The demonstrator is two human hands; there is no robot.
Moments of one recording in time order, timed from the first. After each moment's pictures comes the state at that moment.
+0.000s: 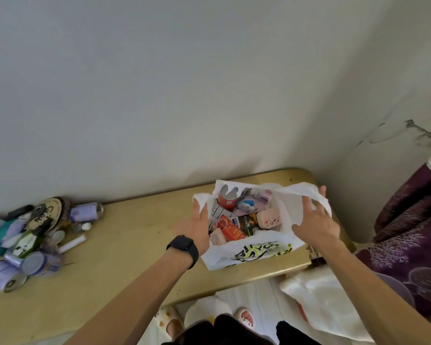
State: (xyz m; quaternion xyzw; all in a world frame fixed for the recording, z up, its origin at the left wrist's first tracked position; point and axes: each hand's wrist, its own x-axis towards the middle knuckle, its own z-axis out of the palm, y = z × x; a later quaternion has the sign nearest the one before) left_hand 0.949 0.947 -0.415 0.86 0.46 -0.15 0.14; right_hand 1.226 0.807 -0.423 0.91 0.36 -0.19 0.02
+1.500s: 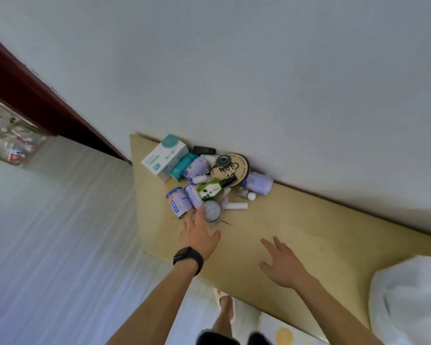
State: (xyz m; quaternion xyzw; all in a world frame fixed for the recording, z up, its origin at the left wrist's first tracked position) left_hand 0.521 1.053 -0.523 0.53 0.79 0.07 0.29; right_hand 0.765 1.032 -0.535 0.61 0.63 -0.44 0.17
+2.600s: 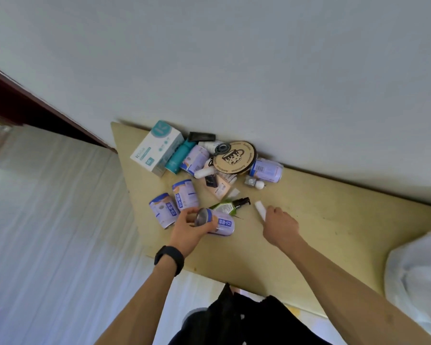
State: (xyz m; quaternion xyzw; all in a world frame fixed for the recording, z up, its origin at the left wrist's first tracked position) left_hand 0.451 1.077 -0.535 0.32 0.72 0.24 0.57; right_hand 0.698 1.104 -0.575 0.69 0.62 -0.30 0.24
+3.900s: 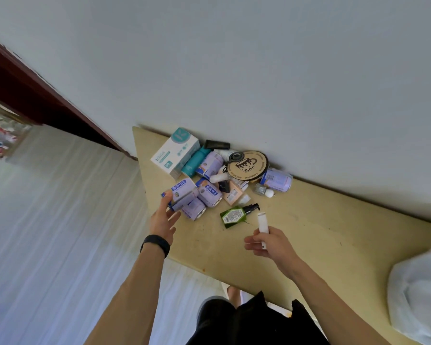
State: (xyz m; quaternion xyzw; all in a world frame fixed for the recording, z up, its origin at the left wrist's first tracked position) left_hand 0.377 1.098 -0.522 0.03 0.71 0.40 0.58; right_hand 0.653 1.069 -0.493 0.67 0.23 -0.68 -0.18
